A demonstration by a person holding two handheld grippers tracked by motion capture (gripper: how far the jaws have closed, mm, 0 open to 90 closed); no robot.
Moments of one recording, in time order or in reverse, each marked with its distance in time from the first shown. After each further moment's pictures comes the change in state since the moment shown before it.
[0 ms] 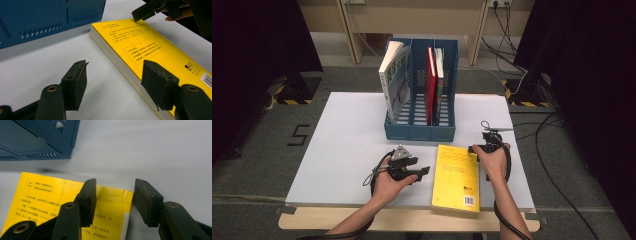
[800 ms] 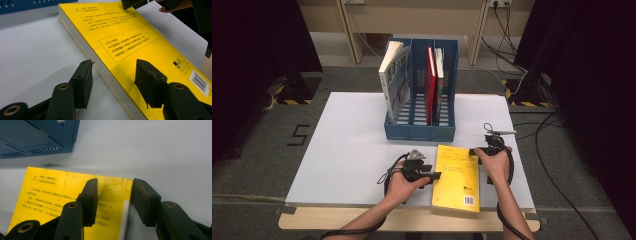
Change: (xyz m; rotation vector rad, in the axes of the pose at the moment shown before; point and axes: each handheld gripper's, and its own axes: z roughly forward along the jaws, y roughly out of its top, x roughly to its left) left arm -0.019 -0.002 0.033 0.105 -0.084 -0.058; right arm -0.005 -0.009 -0.004 0.013 0.042 0.044
